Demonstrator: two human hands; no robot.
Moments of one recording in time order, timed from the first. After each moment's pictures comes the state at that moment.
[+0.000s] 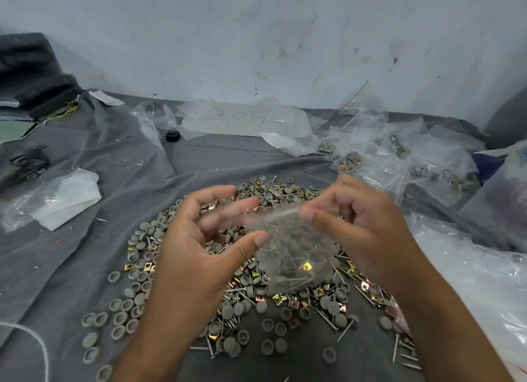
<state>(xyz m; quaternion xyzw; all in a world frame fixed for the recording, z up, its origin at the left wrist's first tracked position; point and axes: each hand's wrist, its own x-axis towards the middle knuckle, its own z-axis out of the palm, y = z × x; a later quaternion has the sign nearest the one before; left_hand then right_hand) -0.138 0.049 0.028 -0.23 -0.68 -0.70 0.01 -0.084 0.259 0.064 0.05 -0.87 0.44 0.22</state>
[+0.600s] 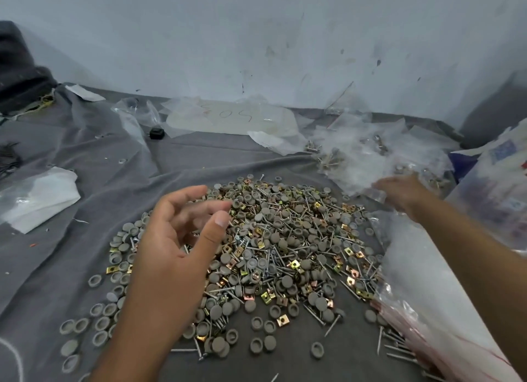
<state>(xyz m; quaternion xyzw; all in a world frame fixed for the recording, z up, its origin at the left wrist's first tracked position) -0.136 0.045 0.027 -0.17 -0.71 -0.68 0.03 -0.151 0.448 0.013 -0.42 -0.79 0.43 0.12</state>
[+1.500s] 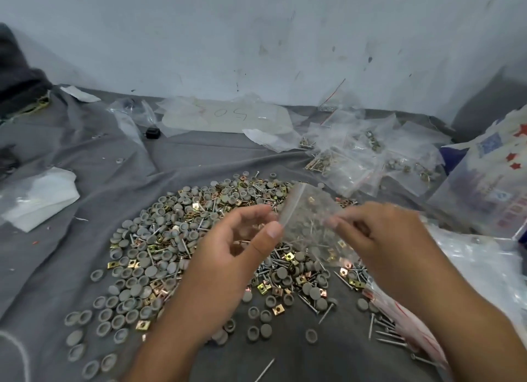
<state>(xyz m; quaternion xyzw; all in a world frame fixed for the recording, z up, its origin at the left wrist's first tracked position) -0.118 0.069 0.024 -0.25 -0.72 -0.63 -0.13 -0.037 0.277 0.071 -0.15 -0.97 0.19 0.10</state>
